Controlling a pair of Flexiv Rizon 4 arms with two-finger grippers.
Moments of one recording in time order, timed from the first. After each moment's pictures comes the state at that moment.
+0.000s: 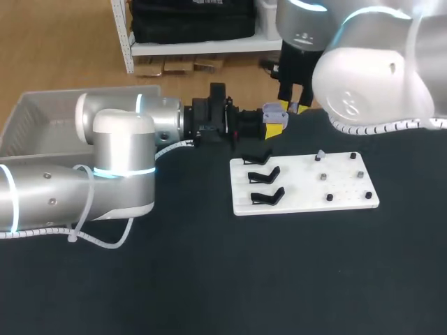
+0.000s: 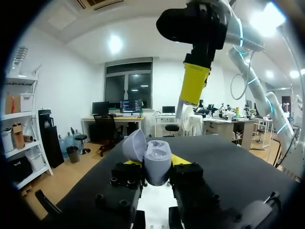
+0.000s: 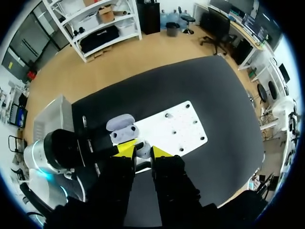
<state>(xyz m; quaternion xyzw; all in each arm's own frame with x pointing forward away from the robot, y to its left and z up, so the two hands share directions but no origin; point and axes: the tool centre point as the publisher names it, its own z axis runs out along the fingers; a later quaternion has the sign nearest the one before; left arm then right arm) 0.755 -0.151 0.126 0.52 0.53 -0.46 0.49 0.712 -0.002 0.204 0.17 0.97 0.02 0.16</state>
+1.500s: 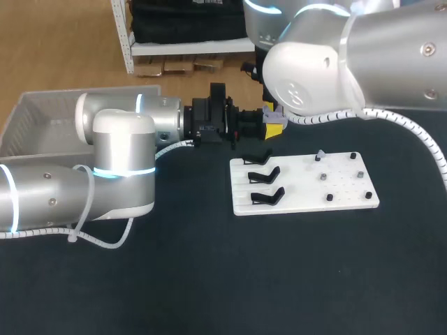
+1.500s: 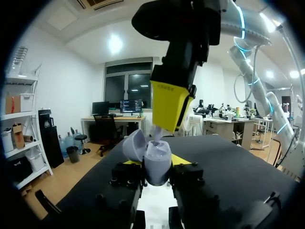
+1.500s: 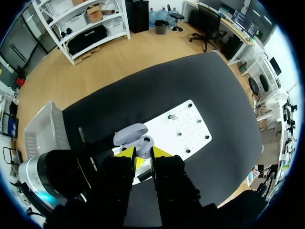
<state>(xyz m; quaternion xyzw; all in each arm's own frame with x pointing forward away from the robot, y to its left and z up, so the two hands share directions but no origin) 0.755 -0.151 0.126 0.52 0.53 -0.46 0.49 0.740 0.019 0.182 0.21 0.97 -0.01 0.15</state>
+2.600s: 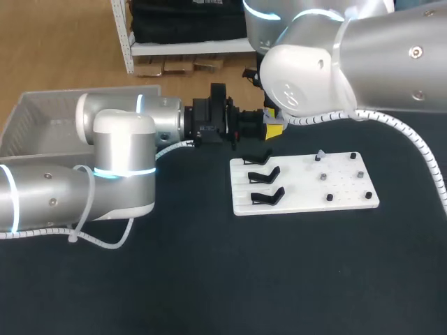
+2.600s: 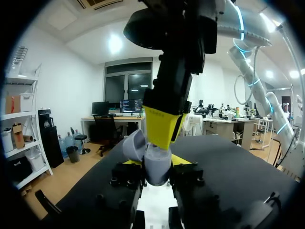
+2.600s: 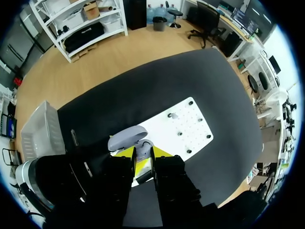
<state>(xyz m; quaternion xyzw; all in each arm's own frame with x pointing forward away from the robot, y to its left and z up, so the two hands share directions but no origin) 0.755 -0.152 0.126 0.52 0.53 -0.46 0.49 0.745 0.016 0.165 0.22 0.97 -0.02 0.13</state>
